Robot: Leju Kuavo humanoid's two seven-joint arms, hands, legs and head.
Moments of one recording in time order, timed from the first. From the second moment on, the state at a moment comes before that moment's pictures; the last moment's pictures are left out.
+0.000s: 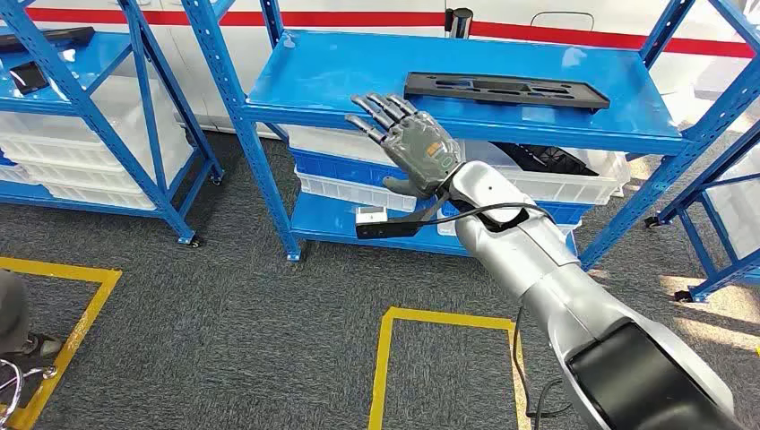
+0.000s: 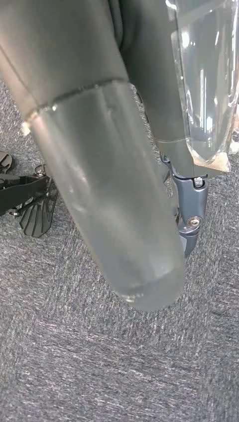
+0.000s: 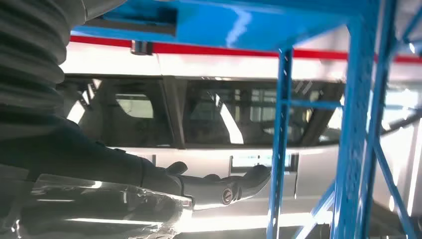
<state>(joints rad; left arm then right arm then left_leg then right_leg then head) -0.03 -0.10 0.60 -0.22 -0.35 0.16 -0.41 -1.05 0.04 0.87 -0.66 0.98 -0.37 -0.34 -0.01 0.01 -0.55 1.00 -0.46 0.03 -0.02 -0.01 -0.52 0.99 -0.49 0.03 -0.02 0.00</state>
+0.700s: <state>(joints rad) -0.04 -0.09 0.62 -0.21 -0.39 0.18 -0.37 -1.06 0.06 0.91 -0.33 1.04 -0.35 -0.02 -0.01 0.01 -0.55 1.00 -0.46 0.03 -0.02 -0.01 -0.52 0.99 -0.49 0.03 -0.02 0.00</state>
